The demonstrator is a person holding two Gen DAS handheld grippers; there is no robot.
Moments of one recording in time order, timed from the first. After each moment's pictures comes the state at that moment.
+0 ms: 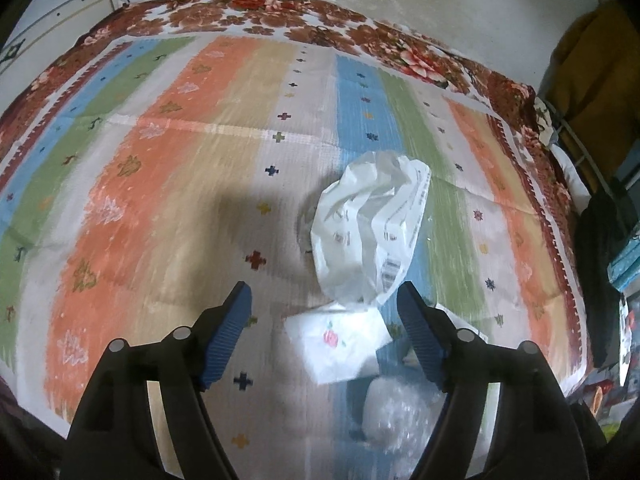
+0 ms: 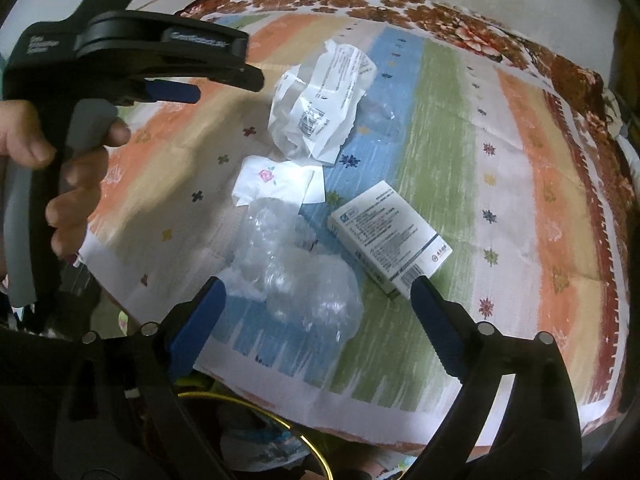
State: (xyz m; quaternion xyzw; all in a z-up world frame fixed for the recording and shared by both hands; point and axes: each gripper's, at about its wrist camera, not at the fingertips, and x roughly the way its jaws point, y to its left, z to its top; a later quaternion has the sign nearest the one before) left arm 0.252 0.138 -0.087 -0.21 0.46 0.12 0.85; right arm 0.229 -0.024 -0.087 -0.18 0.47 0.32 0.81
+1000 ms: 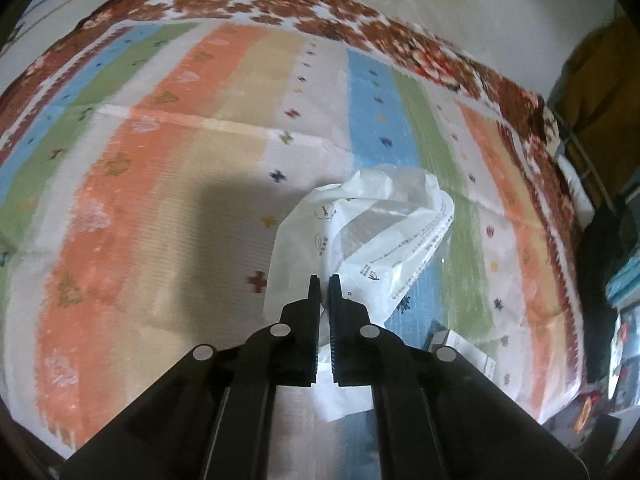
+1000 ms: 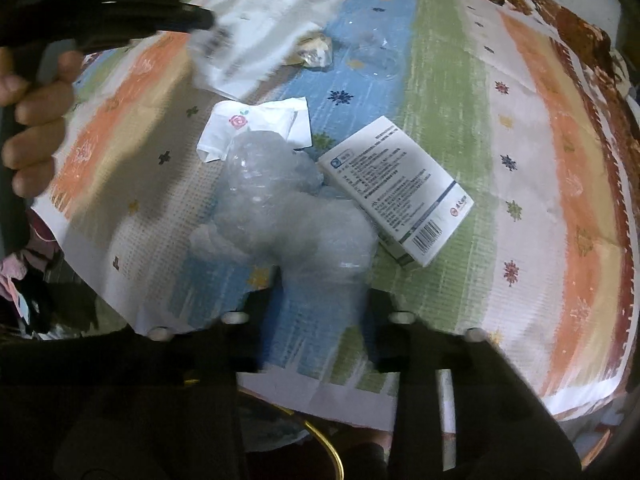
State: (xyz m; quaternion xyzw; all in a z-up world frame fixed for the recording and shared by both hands) left arm 0.268 0.169 -0.098 -0.25 0.46 0.12 0.84; right arm 0.246 -0.019 -0.127 -0.17 0.56 0.28 0.76
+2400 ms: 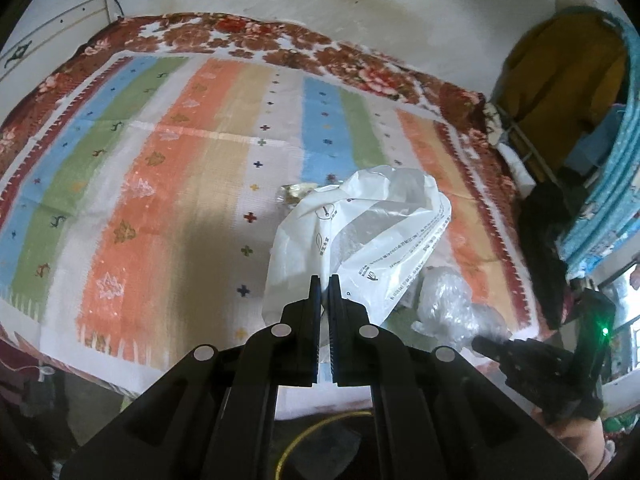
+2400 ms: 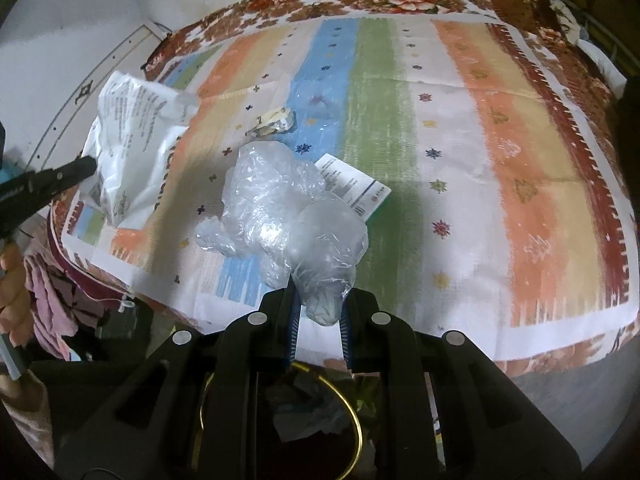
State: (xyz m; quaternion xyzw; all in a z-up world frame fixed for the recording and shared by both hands) left arm 0.123 0.109 -0.001 -0.23 0.43 0.06 0.87; right arm 0.216 -0.126 -0.037 -0.03 0.52 0.28 0.81
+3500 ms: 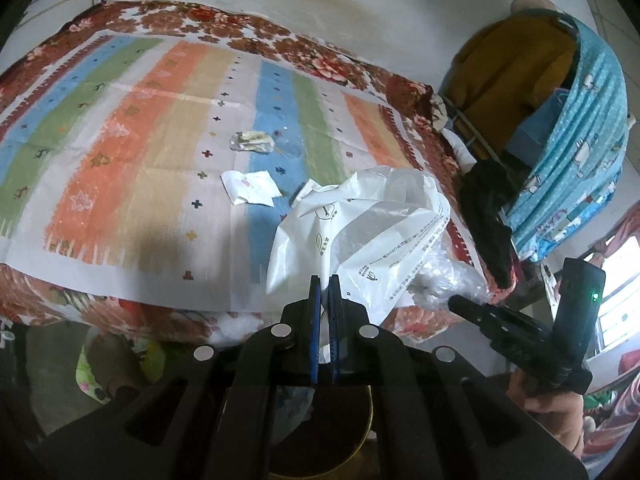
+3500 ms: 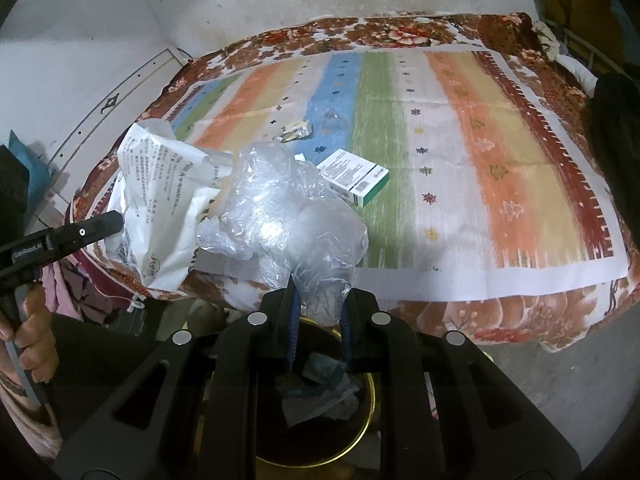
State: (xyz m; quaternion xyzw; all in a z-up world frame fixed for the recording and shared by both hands) left arm 0.012 0.045 -0.017 -0.26 0.40 -0.02 0.88; right arm 0.107 -0.174 -0.018 -0.02 0.45 0.29 0.84
